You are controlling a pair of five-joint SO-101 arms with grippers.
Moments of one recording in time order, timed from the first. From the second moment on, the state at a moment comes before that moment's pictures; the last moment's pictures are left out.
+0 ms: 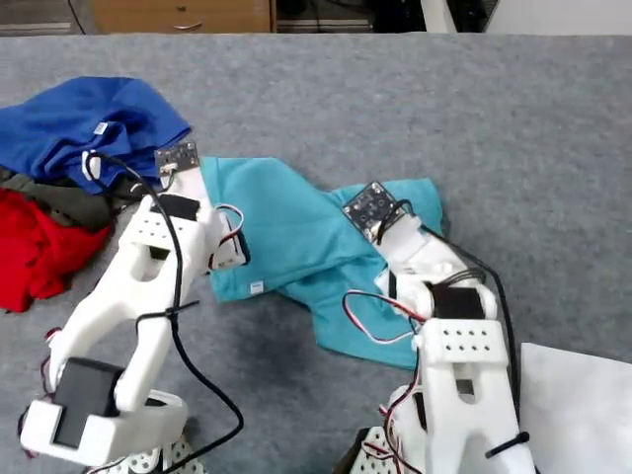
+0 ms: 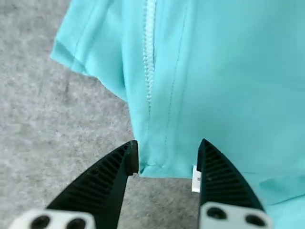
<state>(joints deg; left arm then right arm) 8.9 -9.8 36.0 62.0 19.2 -3.0 -50.9 69.5 46.7 33.5</state>
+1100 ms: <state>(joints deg) 9.8 4.4 24.1 70.1 16.7 -3.1 -51.3 69.8 46.5 33.3</state>
